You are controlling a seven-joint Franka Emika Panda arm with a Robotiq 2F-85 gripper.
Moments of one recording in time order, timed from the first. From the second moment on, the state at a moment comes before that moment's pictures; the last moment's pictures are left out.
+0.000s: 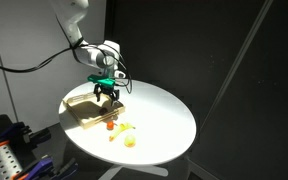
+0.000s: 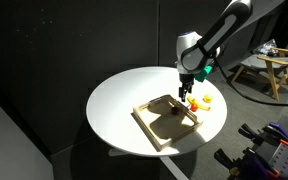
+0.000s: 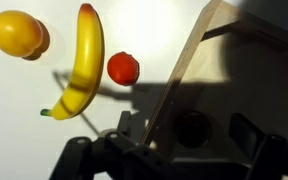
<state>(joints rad) 0.05 0.51 -0.01 -2.05 -0.13 2.43 -0.14</state>
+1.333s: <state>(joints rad) 0.02 0.11 -0.04 -2.38 -0.13 2.31 0.09</state>
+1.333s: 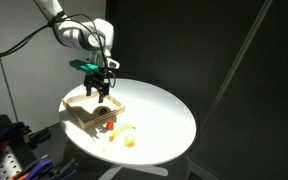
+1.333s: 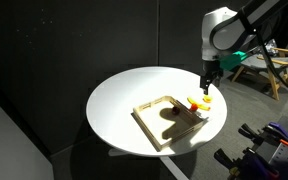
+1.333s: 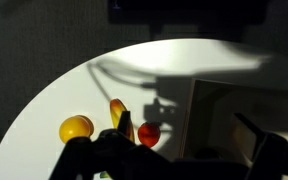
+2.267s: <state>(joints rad) 0.01 -0.18 -0.04 -2.53 -0.08 2.25 0.08</state>
